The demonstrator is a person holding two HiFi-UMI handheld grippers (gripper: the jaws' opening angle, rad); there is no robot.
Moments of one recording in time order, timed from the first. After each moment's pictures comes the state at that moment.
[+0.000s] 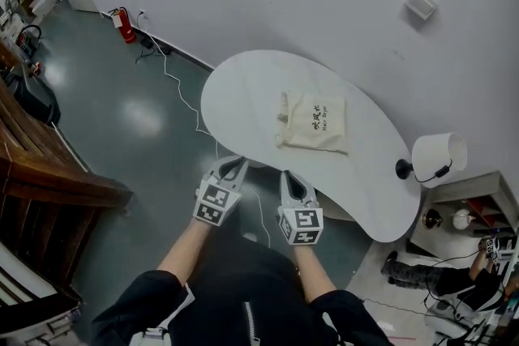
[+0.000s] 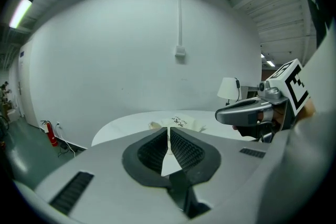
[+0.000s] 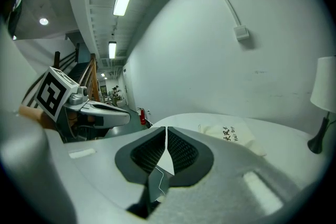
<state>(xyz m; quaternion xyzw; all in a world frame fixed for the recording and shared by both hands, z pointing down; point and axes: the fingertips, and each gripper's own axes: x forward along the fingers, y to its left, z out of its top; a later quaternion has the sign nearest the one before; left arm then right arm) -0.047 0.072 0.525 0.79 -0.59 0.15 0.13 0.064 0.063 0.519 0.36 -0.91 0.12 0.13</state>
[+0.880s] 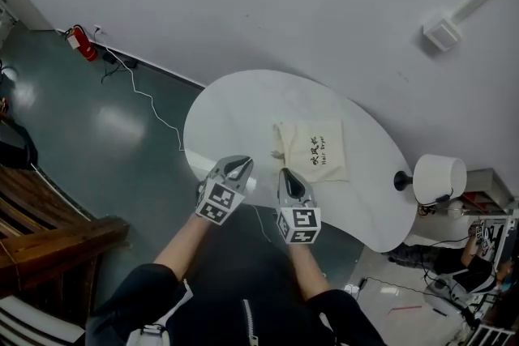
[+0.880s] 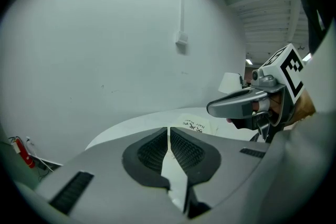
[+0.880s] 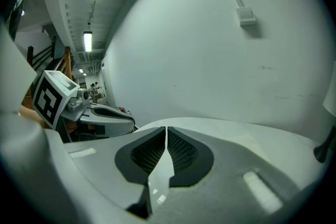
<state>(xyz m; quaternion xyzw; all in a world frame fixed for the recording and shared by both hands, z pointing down) -0.104 -0.118 0.551 0.85 -0.46 0.19 0.14 -0.015 -0.110 0.530 0.45 -0.86 0.16 0.16</state>
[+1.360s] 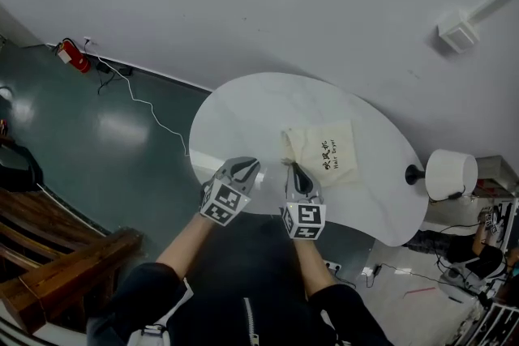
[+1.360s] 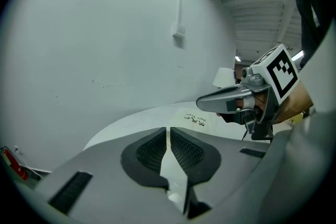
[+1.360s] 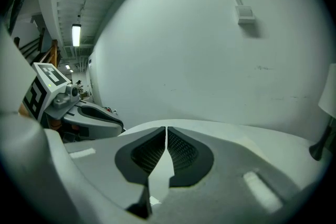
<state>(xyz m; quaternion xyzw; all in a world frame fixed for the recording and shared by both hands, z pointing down) -0.127 -0.157 0.571 0.88 -0.40 0.22 0.14 -0.035 -0.164 0.548 0.51 -0.83 0.15 0.17</state>
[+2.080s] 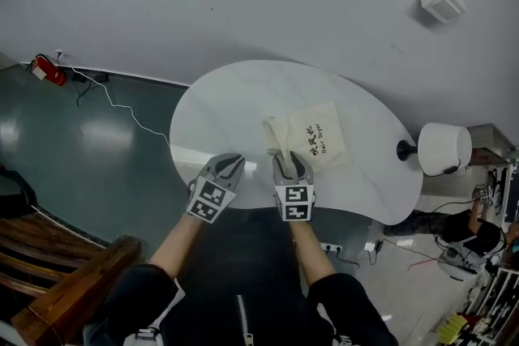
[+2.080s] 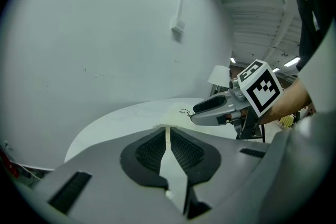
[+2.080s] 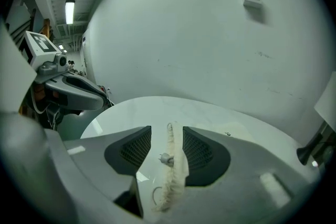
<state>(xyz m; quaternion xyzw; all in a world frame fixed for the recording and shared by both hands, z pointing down) -0.117 -0.157 0.598 0.89 -0.36 0.22 0.17 -0.011 -0.171 0.614 0.51 -0.79 0.17 0.28</state>
